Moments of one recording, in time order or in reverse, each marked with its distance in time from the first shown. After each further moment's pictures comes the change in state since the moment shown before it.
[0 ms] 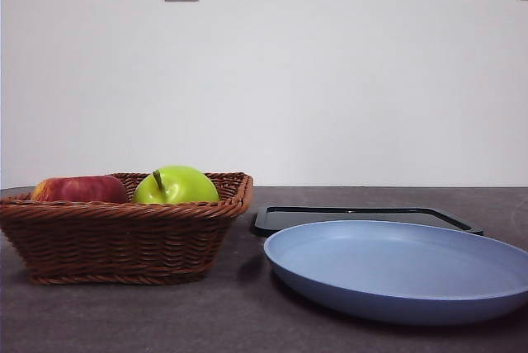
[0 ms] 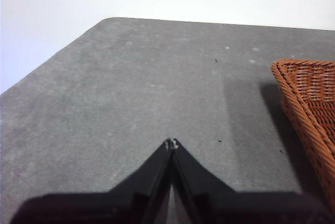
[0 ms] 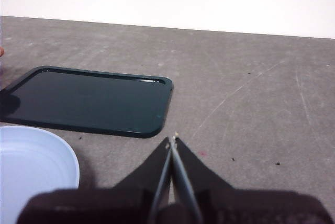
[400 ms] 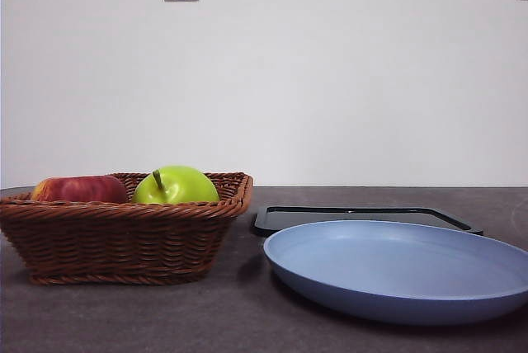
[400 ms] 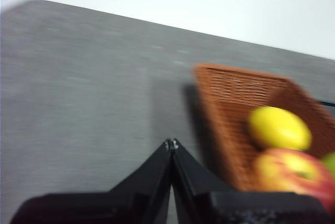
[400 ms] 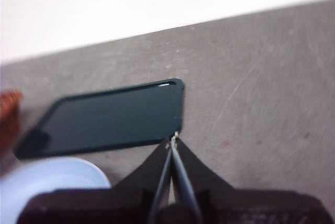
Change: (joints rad) left arm 0.000 0.000 -0.001 0.019 0.303 -0.162; right arm 0.000 0.000 0.000 0.007 -0.003 0.327
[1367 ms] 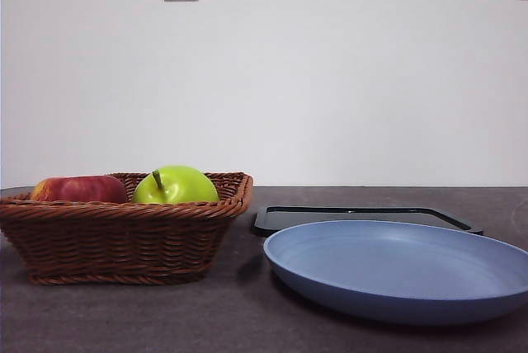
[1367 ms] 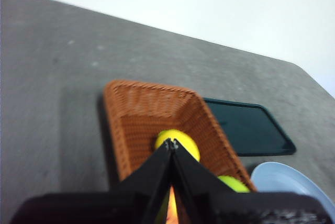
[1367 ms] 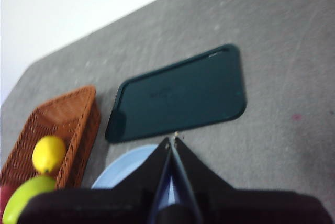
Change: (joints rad) left arm -0.023 0.485 0.476 -0.106 0.238 -0.047; right arm 0.000 0.459 0.465 -0.260 -0.212 0.138
